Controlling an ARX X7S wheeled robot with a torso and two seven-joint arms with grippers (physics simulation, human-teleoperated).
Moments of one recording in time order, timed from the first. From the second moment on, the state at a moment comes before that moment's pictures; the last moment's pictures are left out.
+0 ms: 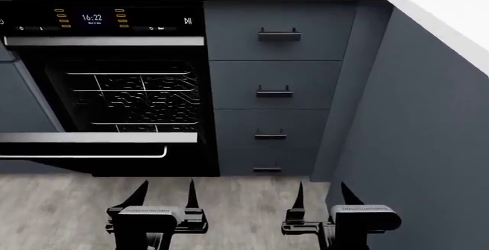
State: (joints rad) left arm 0.03 -0.15 0.16 0.05 -0.21 0.05 -0.12; right arm -0.01 0.15 -0.19 -0.03 0.12 0.00 0.20
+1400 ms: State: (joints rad) left arm 0.04 -0.18 0.22 0.02 -0.22 0.07 -0.17; right arm -0.02 0.19 -0.25 -0.01 0.13 -0.02 0.24
